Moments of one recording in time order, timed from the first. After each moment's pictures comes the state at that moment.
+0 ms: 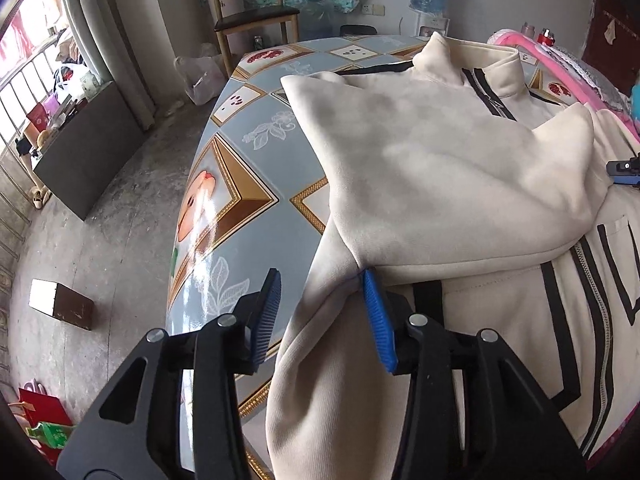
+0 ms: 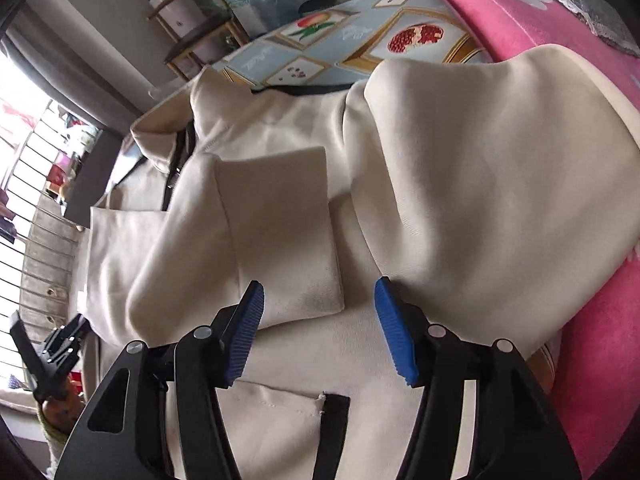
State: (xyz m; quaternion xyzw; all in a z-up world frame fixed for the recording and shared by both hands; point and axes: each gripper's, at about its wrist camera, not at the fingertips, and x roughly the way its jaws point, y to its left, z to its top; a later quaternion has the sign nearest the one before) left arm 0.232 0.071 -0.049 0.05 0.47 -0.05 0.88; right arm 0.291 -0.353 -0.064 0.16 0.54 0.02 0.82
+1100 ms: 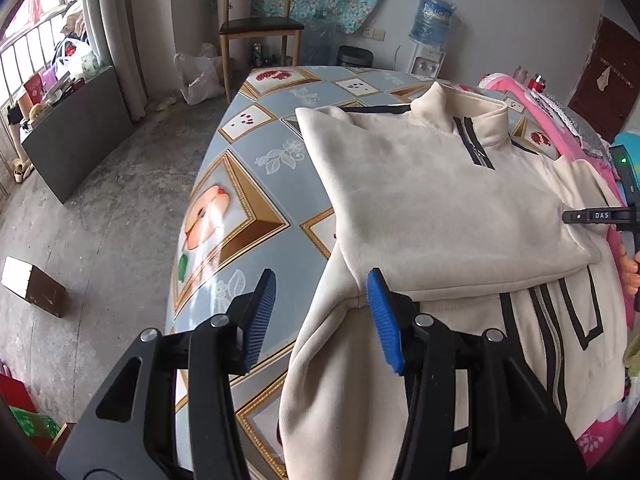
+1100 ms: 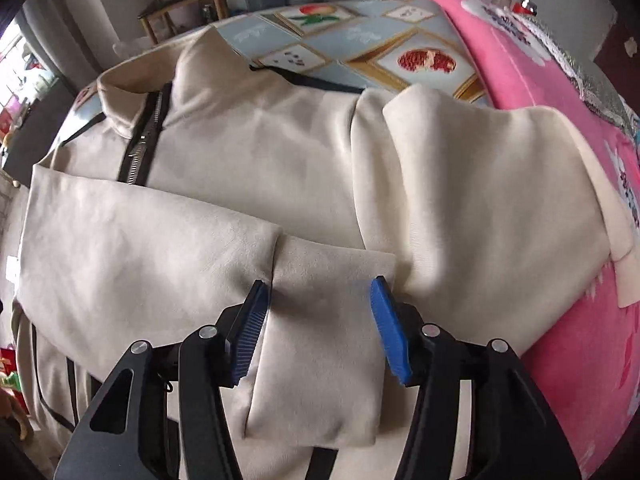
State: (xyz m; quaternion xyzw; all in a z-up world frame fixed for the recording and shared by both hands) left arm 0.234 0.097 -0.021 -0.02 0.46 -0.08 0.88; right arm 0.310 -0.329 -0.065 0.06 0.57 -0.04 0.82
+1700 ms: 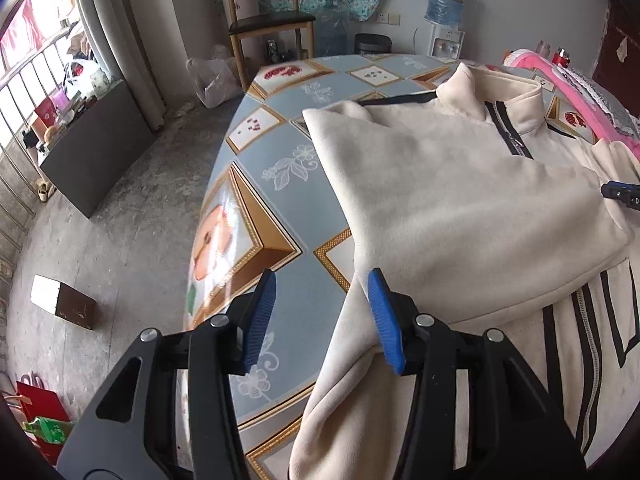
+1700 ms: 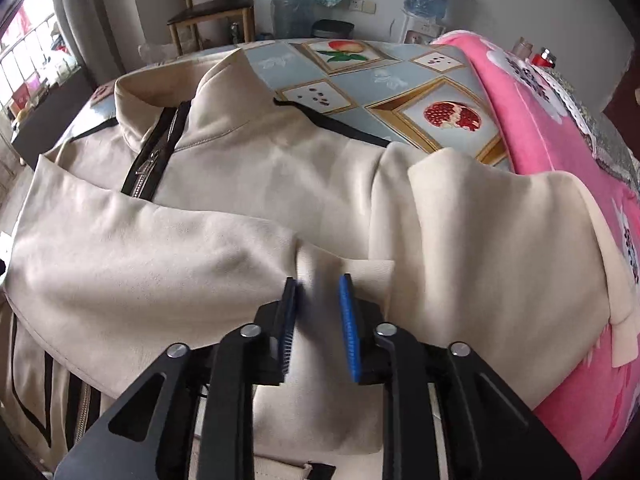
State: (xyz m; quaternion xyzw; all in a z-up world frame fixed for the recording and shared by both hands) left arm 0.257 0.080 -0.024 0.04 0.46 -0.03 0.89; right arm 0.311 -0.326 -0.036 0.01 0.49 -0.01 0.87
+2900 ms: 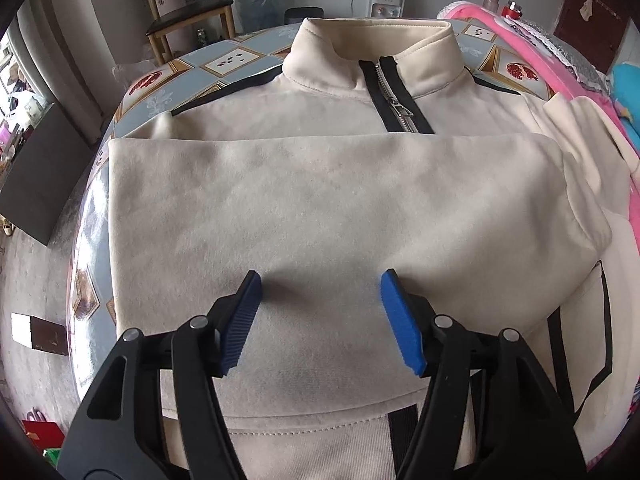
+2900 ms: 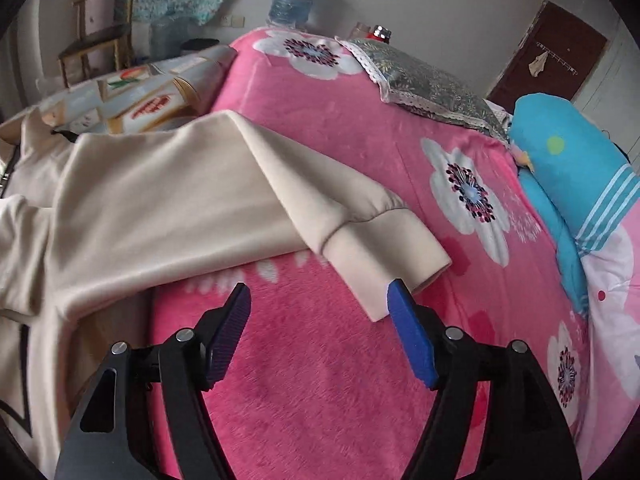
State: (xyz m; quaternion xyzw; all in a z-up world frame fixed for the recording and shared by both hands) left arm 0.296 -0.065 -0.054 0.07 0.51 -0.12 0.85; right arm 0.230 -0.557 -0.023 -0.06 0.49 -0.23 0.84
